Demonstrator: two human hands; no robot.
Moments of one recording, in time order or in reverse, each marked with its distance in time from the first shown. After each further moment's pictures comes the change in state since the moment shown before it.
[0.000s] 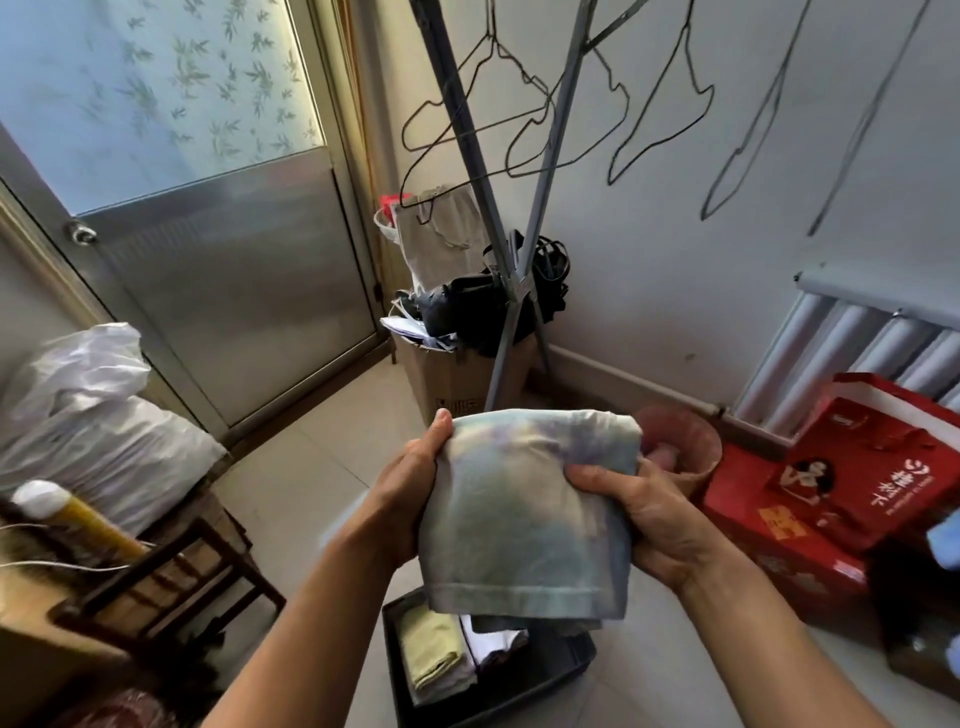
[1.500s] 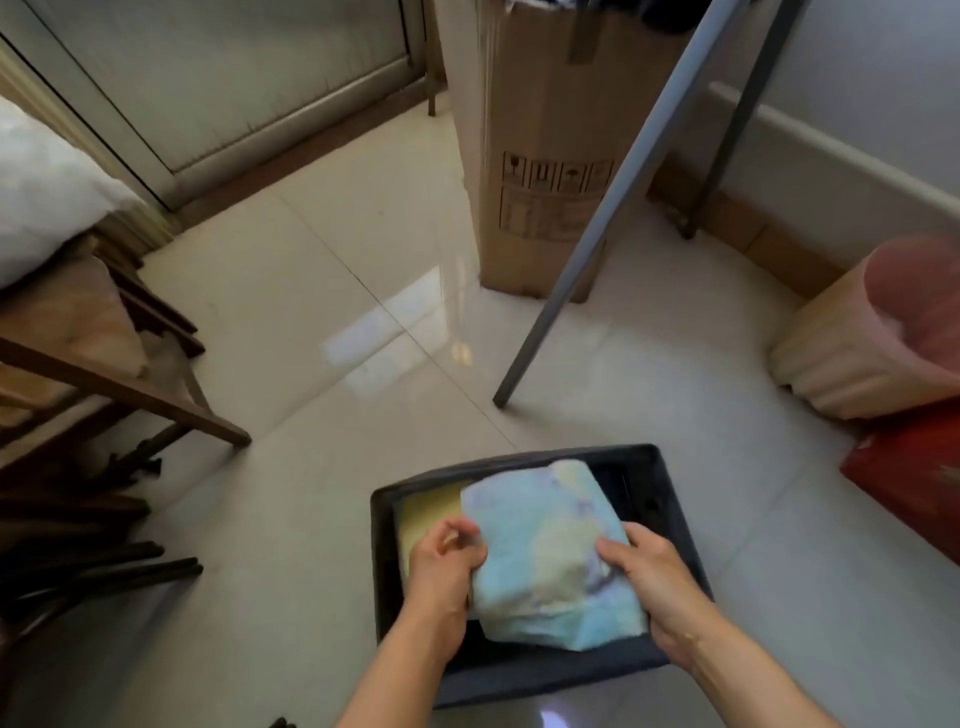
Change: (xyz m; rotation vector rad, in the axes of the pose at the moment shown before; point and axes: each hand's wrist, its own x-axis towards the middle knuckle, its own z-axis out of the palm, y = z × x) left_hand 0.345 -0.437 -0.236 -0.132 0.557 -0.352; right_hand 0.325 0.464 -0.165 -0.391 0.320 0.550
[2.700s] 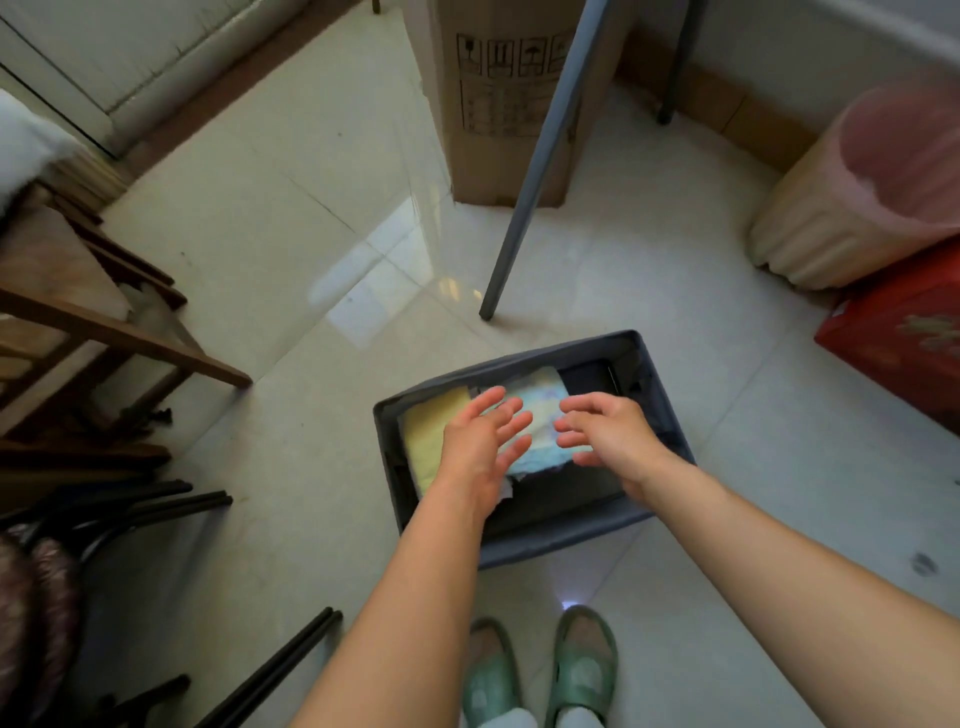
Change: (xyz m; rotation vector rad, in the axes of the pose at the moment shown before) left_hand -0.050 0.019 0.030 -0.113 -0.126 -0.060; right_hand -0.041 -0.012 0.016 -0.212 0.017 -0.053
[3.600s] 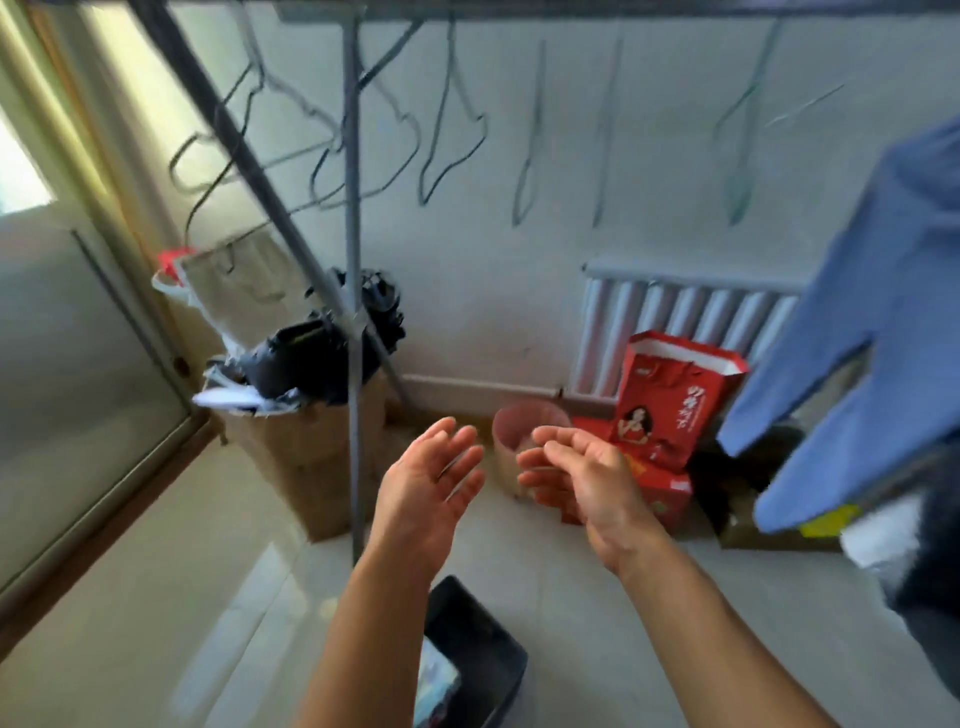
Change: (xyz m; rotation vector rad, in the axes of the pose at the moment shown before) left_hand -0.495 0.166 0.178 0.070 -0.709 0.243; right_hand -0.487 -0.184 -0.206 0.679 0.430 -0.623
